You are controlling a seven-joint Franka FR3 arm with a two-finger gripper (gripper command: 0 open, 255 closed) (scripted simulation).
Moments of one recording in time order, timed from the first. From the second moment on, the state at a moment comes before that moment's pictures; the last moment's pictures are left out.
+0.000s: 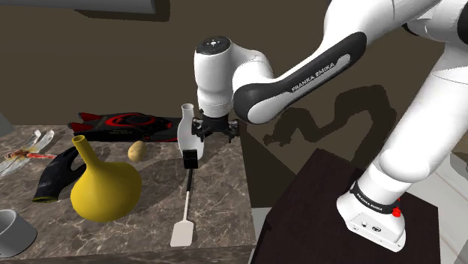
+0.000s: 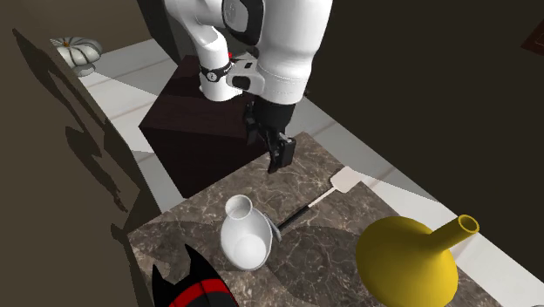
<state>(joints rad) -0.18 0.09 0.78 -2.13 -0.39 2.19 1.68</state>
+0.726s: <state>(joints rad) 0.06 0.54 0.62 -1.71 -0.77 2.03 2.09</state>
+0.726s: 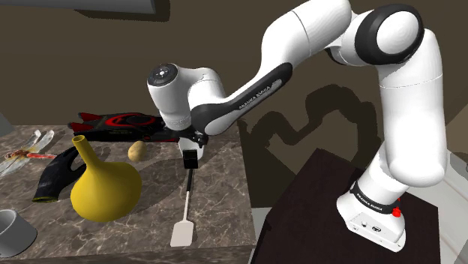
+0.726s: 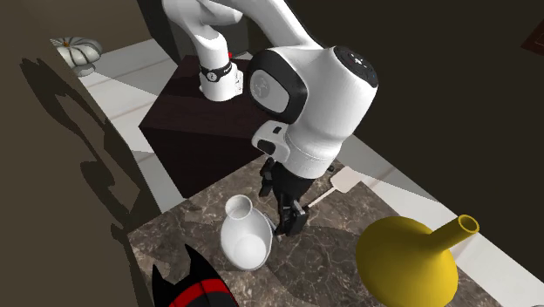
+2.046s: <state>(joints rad) 0.08 0.58 0.61 -1.70 -0.81 2.05 2.12</state>
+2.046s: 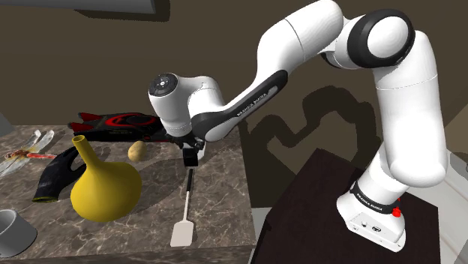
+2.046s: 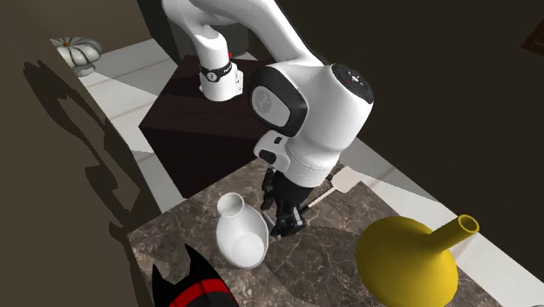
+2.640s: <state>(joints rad) 0.06 0.52 0.63 -1.68 -0.75 1.98 2.07</state>
